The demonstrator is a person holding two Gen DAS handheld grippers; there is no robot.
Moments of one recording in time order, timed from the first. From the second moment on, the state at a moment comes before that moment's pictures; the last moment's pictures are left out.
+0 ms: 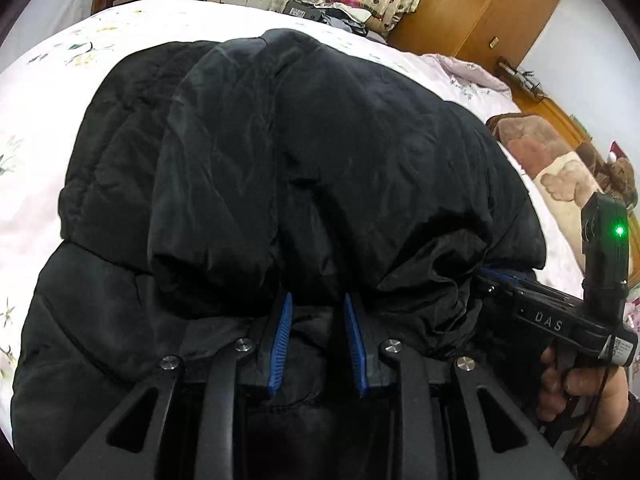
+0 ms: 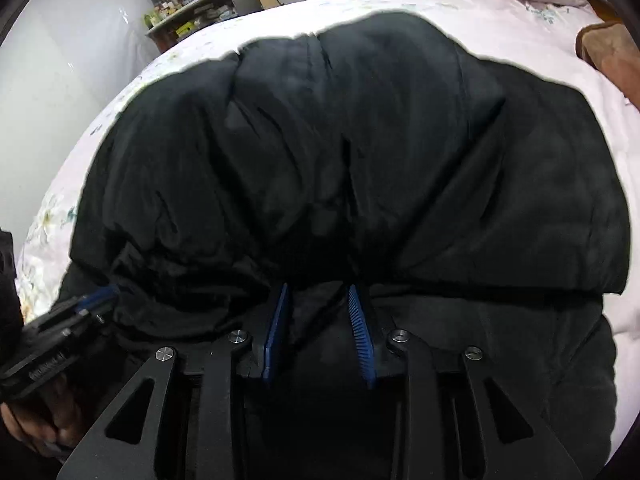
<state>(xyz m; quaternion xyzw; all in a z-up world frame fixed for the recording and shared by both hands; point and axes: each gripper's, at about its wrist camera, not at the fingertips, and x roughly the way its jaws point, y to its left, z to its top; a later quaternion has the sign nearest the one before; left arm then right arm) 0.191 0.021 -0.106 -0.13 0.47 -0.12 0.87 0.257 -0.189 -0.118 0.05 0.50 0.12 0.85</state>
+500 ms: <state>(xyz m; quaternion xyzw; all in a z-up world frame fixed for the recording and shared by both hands) 0.202 -0.002 -0.088 -0.10 0.48 -0.10 0.87 0.255 -0.158 -0.099 0.03 0.51 0.10 0.86</state>
